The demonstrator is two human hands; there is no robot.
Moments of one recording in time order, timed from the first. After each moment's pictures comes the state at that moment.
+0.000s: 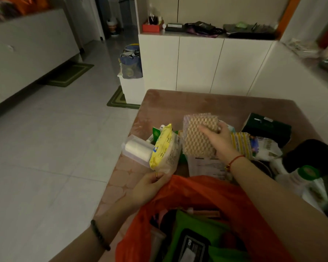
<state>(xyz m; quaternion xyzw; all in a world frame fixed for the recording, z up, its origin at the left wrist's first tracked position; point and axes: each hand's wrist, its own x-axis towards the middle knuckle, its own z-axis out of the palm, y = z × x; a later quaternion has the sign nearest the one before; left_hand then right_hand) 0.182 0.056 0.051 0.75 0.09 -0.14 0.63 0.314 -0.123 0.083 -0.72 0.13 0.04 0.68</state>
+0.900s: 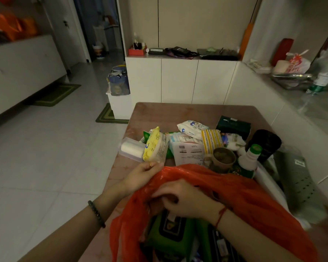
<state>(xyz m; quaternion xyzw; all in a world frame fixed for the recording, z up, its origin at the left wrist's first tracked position) 0.130 0.053 0.102 0.78 -0.01 -0.15 0.60 0.104 -0.111 0.101 -0.86 -0.38 0.13 0.31</state>
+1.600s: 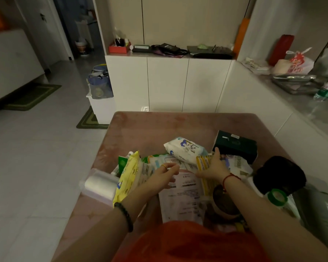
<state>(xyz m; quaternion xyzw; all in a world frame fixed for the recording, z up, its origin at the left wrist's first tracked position) 0.316 -0.036 0.060 0.76 0.04 -0.23 0.61 0.372 -0.223 0.028 -0.91 0.16 0.16 0.34</state>
